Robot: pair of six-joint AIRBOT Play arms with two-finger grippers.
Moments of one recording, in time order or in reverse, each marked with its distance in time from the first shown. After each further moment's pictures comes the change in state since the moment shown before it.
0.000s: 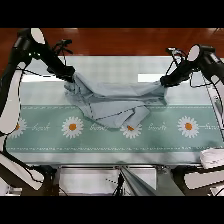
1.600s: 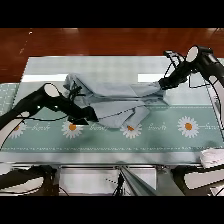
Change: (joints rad) left arm -0.175 0.451 -1.020 -0.459 0.428 -0.191; right arm -0.001 -0.016 0.000 0.035 0.038 -0.035
